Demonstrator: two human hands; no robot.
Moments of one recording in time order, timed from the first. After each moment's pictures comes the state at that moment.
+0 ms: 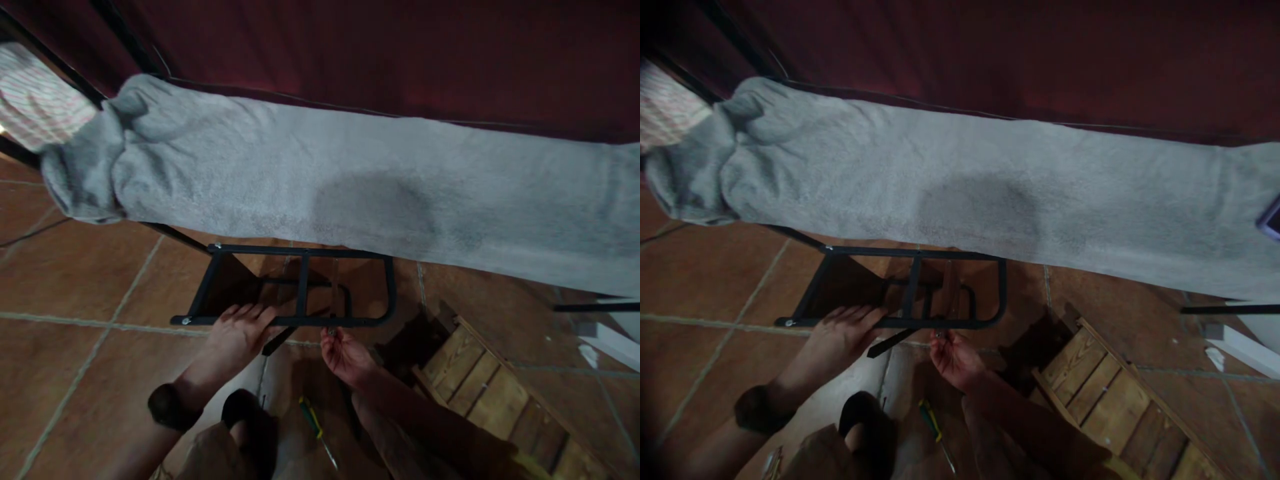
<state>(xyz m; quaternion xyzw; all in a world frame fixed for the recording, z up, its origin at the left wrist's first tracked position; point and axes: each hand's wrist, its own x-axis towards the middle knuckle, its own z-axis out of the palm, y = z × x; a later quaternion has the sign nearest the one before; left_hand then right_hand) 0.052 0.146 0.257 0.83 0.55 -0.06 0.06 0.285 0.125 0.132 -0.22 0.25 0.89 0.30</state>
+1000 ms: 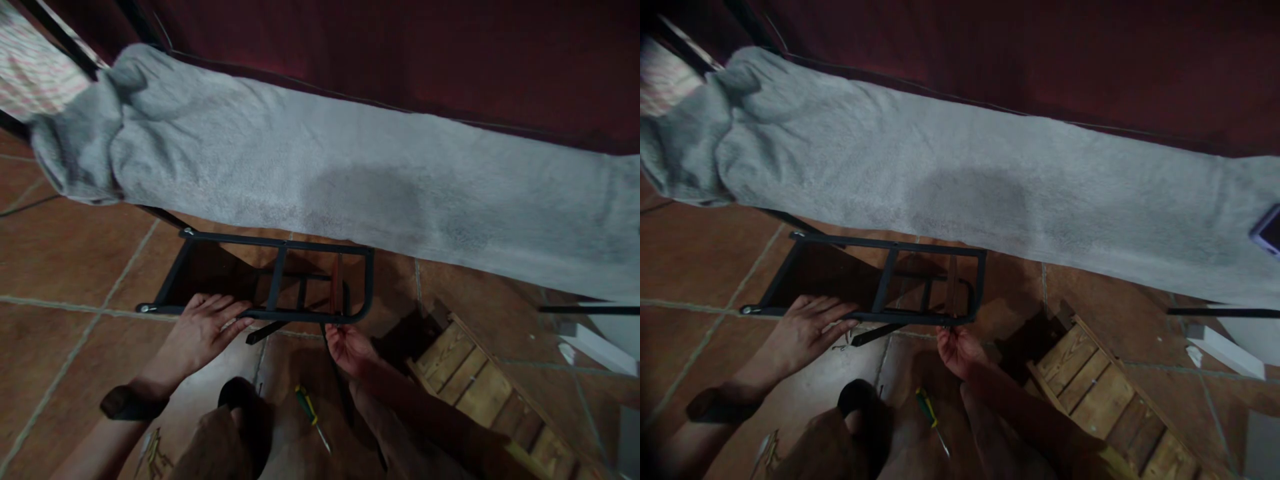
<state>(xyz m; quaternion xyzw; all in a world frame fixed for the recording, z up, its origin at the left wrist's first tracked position) -0.025 0.136 0.238 0.84 0.54 0.04 0.09 0.294 0.125 0.125 -0.24 0.26 0.89 0.30</state>
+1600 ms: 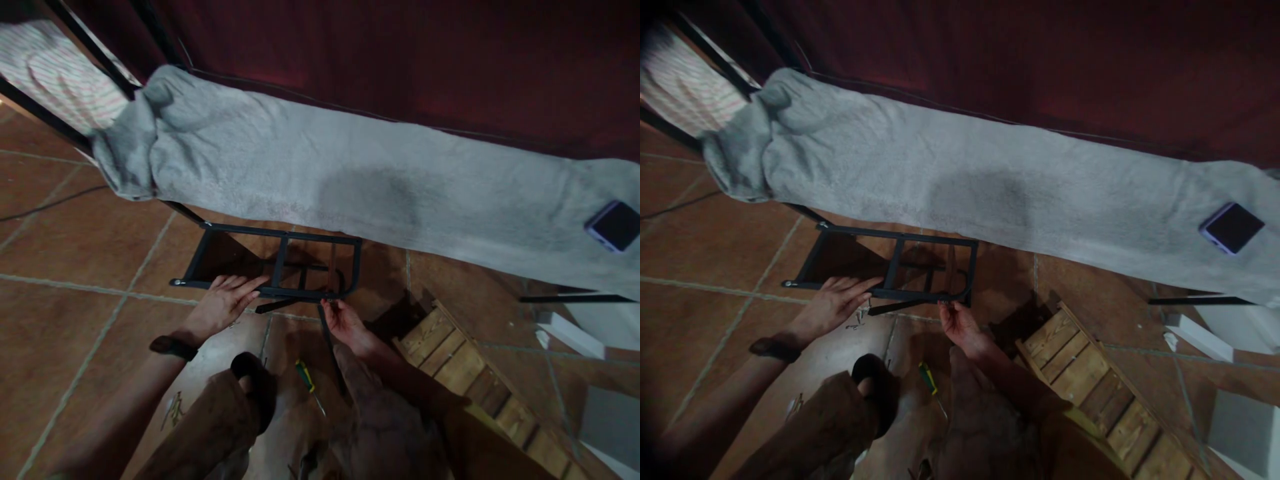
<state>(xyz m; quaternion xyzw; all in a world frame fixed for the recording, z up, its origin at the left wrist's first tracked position) -0.012 0.130 0.257 0.82 0.56 0.01 0.14 0.296 0.125 0.135 -0.32 0.22 0.84 0.37</state>
